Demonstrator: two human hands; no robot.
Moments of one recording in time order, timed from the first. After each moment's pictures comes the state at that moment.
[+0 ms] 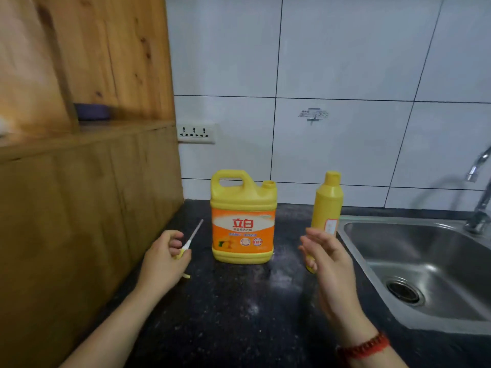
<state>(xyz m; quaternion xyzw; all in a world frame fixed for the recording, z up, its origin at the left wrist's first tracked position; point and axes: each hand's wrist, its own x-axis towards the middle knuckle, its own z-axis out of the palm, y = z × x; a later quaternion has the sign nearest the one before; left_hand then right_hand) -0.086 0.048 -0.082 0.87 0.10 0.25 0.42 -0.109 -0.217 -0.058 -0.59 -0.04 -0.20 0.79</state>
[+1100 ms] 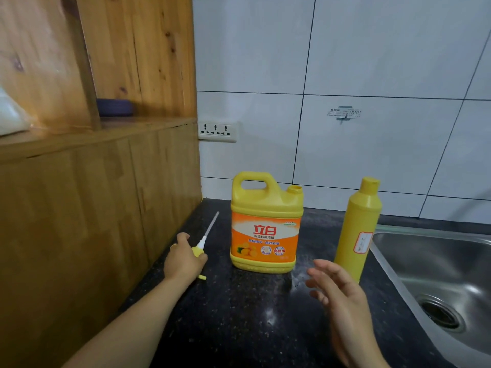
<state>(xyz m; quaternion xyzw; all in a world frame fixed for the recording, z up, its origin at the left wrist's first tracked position) -0.023 0.063 -0.112 0.90 0.27 0.14 0.31 -0.100 -0.202 -0.093 -0.60 -0.02 -0.12 0.79</state>
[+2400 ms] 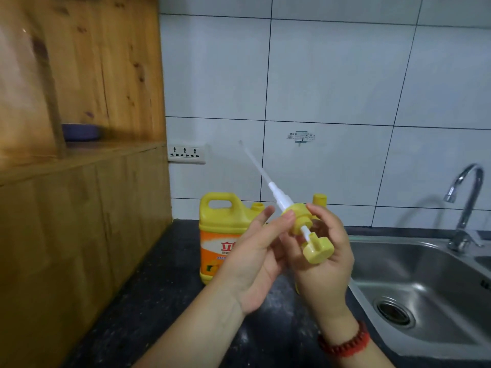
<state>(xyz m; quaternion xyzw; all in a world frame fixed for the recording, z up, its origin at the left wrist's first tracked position) -0.145 -0.108 0.040 0.41 -0.15 -0.11 0.89 -0.116 -0.202 0.000 -0.56 -0.24 -0.48 0.63</state>
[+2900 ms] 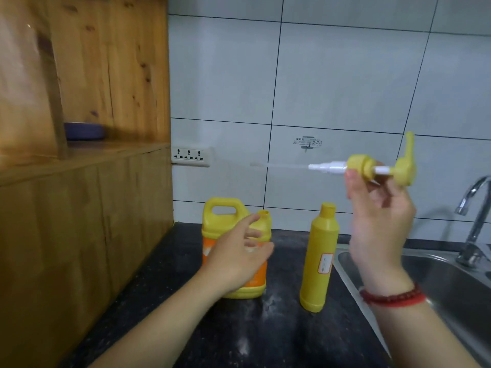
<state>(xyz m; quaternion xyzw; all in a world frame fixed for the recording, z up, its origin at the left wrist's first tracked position) -0.101 -0.068 0.026 0.84 -0.11 0.13 0.51 -0.084 -0.241 0.070 -0.50 -0.22 -0.47 0.69</state>
